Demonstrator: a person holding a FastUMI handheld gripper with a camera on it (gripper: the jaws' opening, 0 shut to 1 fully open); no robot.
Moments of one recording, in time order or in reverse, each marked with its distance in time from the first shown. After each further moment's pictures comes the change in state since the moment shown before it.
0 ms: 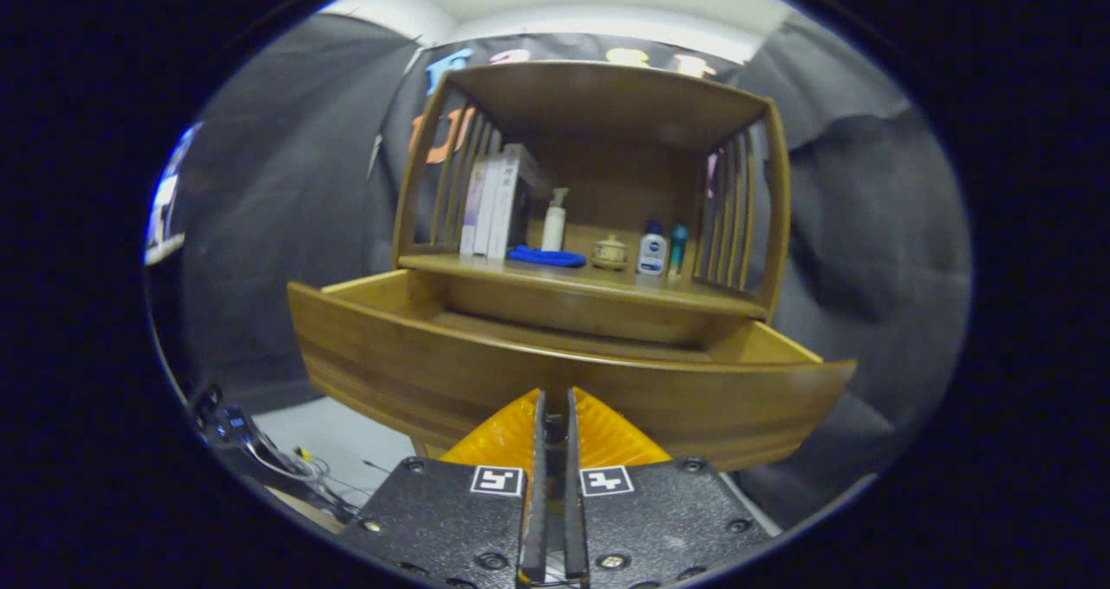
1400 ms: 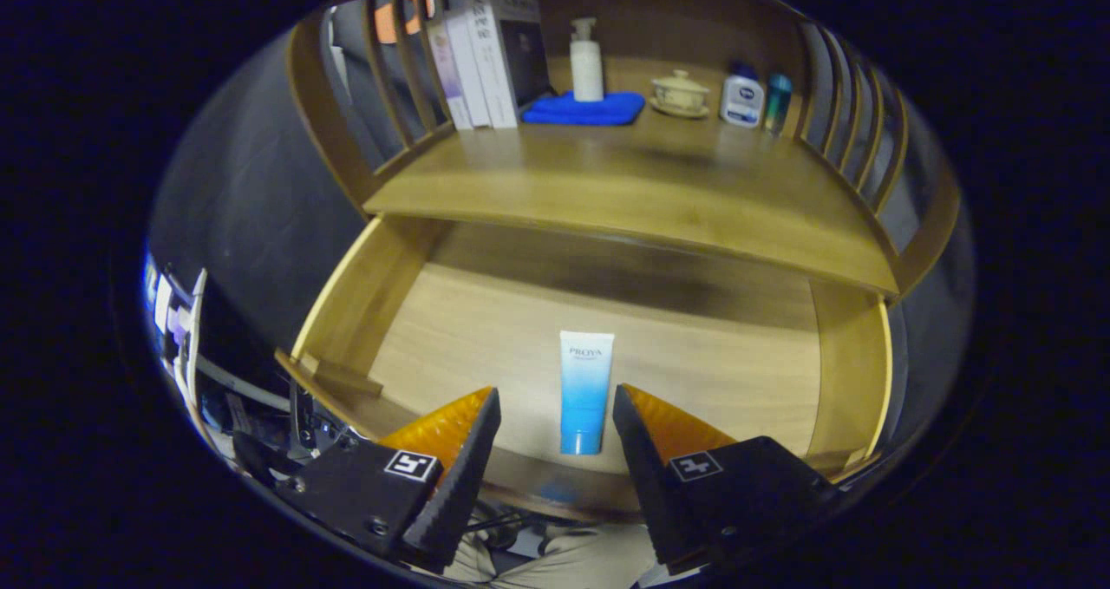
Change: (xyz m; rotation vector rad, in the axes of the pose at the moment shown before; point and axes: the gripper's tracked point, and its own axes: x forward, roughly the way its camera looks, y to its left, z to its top) arm 0.100 0.005 0.031 0.180 0.863 0.235
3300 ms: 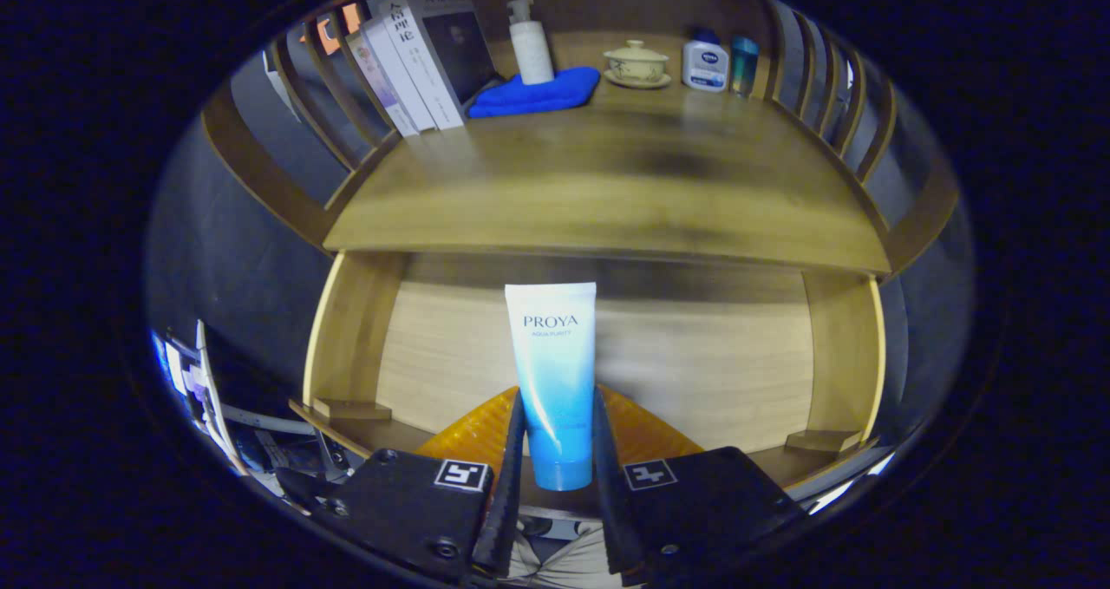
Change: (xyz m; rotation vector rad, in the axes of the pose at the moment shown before) arm -0.027 0.002 0.035 0.135 0.049 -0.022
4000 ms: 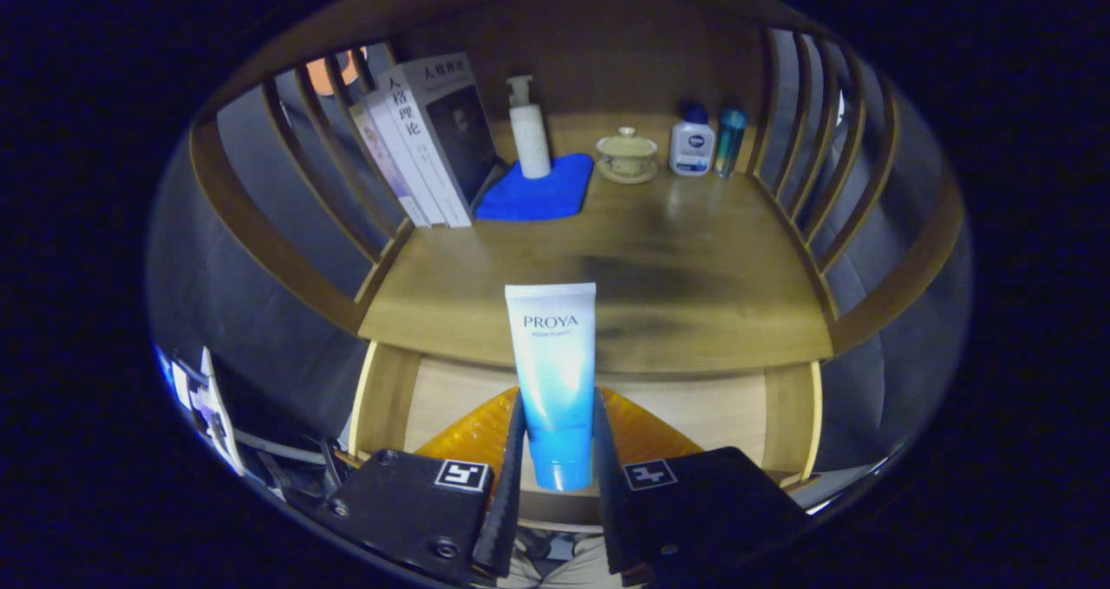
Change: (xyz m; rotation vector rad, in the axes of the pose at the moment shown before) arm -0.060 0.001 0.095 0.015 -0.176 -0.015
